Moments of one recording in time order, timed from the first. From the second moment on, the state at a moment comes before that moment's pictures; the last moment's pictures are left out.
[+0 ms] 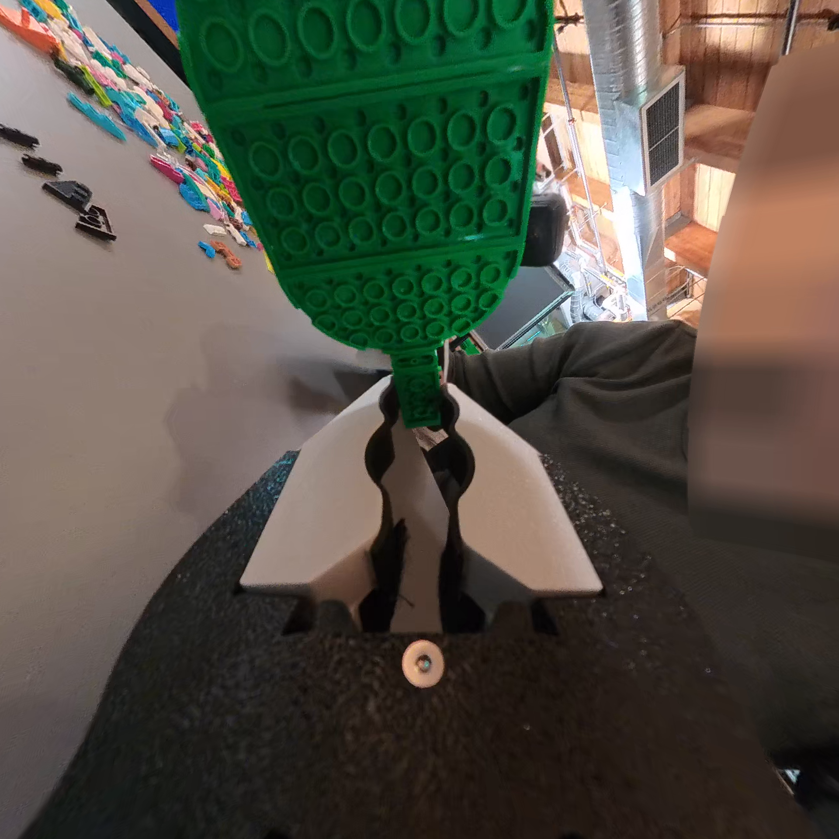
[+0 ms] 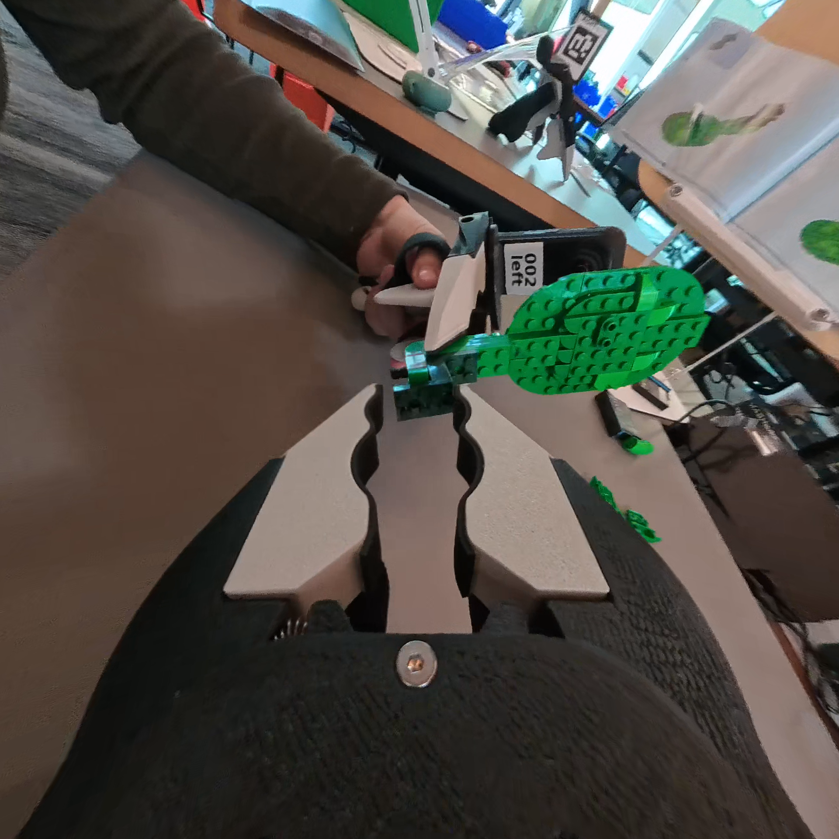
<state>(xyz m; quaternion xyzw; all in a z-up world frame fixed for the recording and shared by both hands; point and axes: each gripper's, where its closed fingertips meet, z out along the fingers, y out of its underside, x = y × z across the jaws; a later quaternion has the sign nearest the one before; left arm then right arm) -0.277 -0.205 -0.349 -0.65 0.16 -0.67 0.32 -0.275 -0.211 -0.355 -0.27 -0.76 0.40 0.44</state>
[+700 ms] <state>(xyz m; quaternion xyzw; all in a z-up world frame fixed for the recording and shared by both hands) -0.277 -0.206 -0.352 -0.65 0.16 -0.67 0.32 -0.282 -0.214 -0.355 -0.26 -0.75 0.37 0.47</state>
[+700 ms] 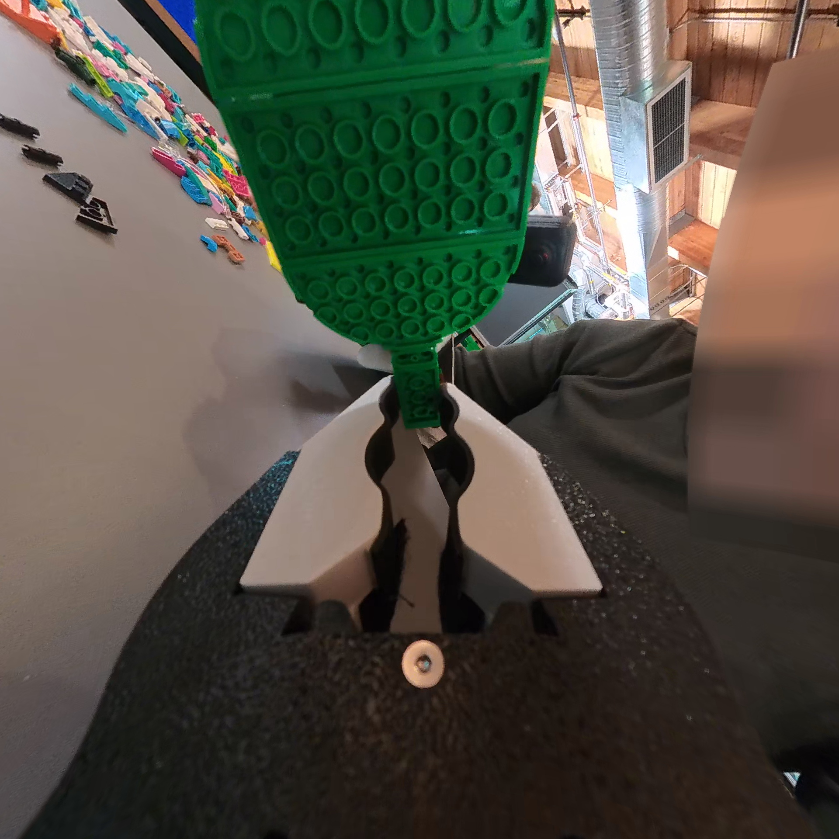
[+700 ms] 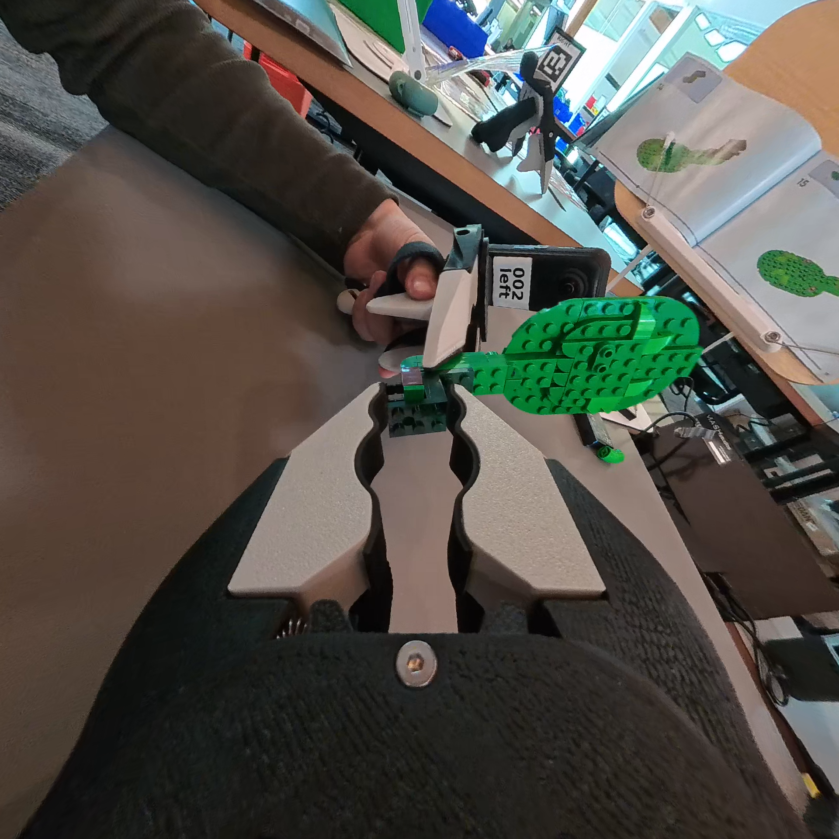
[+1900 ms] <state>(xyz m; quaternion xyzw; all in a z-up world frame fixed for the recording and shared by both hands) -0.269 -0.206 -0.366 -0.68 0.17 -0.64 0.30 -0.263 -0.212 -0.359 -0.27 -0.78 0.36 0.44</state>
